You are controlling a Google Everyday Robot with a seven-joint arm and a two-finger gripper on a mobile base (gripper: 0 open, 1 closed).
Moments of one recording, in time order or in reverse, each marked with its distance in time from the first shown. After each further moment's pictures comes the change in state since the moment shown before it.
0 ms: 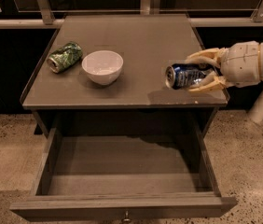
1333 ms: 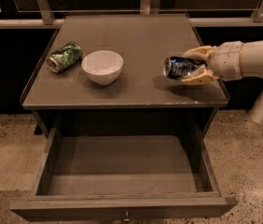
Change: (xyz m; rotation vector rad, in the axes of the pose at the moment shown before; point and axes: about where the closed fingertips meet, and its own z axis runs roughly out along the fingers) arm 0.057 -0.045 0.035 0.104 0.058 0.111
